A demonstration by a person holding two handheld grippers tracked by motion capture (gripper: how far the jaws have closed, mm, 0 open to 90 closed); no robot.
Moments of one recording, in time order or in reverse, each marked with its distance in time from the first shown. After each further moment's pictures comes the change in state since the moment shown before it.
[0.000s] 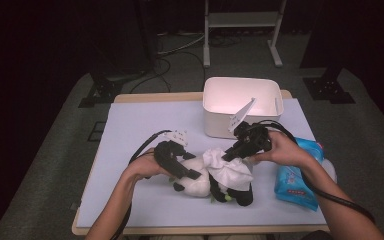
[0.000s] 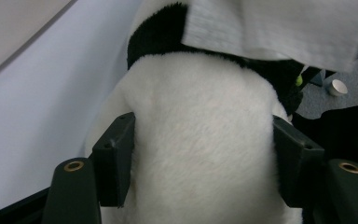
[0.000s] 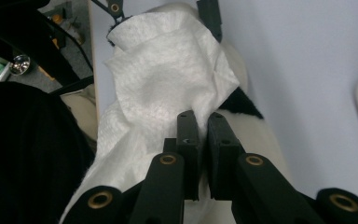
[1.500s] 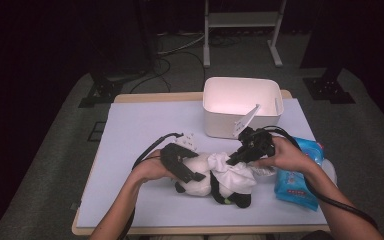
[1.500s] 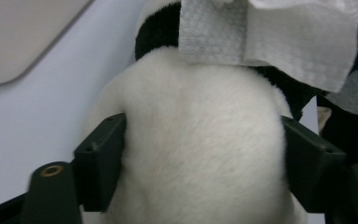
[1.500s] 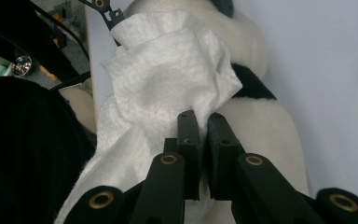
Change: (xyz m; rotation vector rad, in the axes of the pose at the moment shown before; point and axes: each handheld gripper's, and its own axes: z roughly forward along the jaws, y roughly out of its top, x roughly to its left) left arm -0.014 0.007 0.014 0.045 0.146 0.029; right arm -0.003 -0.020 0.009 -0.003 0.009 0.038
